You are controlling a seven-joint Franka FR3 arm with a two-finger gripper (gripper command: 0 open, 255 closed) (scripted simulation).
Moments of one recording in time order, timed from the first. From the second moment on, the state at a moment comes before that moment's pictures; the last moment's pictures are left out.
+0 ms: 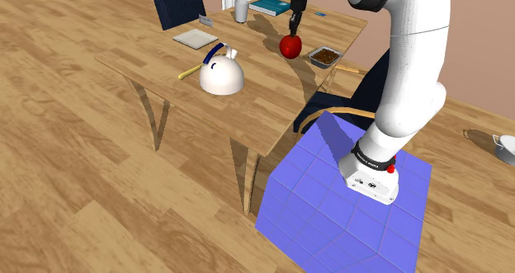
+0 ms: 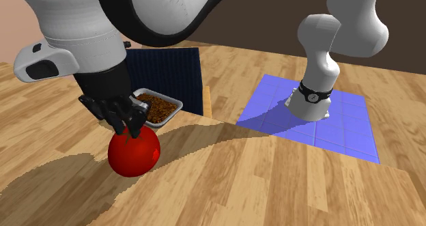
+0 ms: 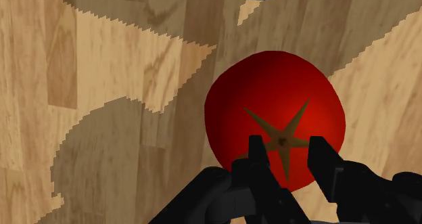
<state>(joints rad) -0.24 0.52 -0.40 -1.46 0.14 1.95 -0.88</state>
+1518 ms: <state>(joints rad) -0.25 0.50 -0.41 -1.31 0.13 1.77 -0.88</state>
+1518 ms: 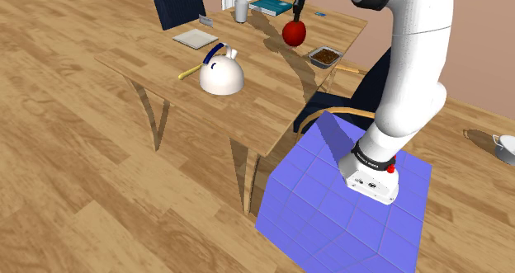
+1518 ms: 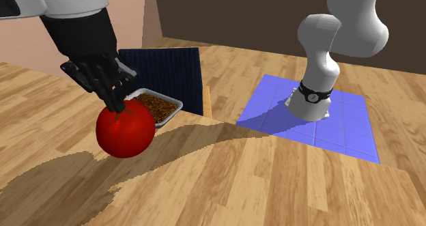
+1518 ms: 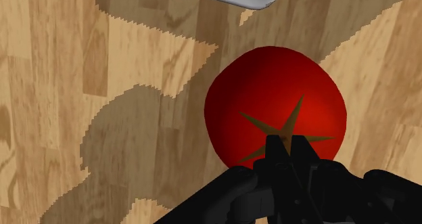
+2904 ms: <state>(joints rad) -0.38 0.35 -0.48 -1.27 0.10 1.60 -1.07</state>
